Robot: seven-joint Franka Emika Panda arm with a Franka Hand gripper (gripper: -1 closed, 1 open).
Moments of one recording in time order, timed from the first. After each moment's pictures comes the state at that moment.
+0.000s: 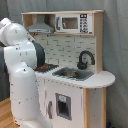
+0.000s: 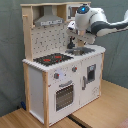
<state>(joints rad) -1.64 -0.01 2.54 -1.61 -0.69 1.50 -0.15</state>
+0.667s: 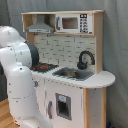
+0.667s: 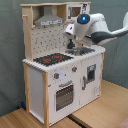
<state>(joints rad) -1.64 -0.08 2.64 -1.61 -0.87 1.49 -0.14</state>
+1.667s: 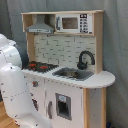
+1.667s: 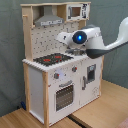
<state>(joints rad) -1.57 -0.26 2.63 -1.53 -1.10 1.52 -0.19</state>
